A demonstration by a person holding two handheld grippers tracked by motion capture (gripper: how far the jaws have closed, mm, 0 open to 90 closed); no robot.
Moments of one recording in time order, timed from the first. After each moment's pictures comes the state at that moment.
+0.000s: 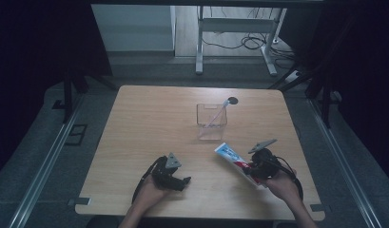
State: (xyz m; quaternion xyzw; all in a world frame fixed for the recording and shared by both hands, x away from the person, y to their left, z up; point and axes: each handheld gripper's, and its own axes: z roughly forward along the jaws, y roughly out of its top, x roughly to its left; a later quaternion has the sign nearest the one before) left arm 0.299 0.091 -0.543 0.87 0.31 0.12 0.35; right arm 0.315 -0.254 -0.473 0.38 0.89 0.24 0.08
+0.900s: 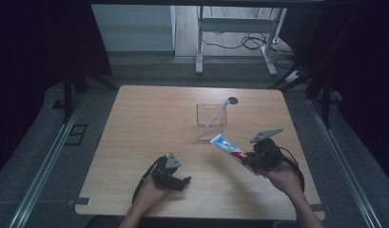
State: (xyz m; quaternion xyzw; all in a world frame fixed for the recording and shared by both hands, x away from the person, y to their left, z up) left arm 0.299 0.091 -0.543 0.87 0.32 0.12 0.35; right arm 0.318 -0.245 -0.426 0.37 0.88 0.30 0.09
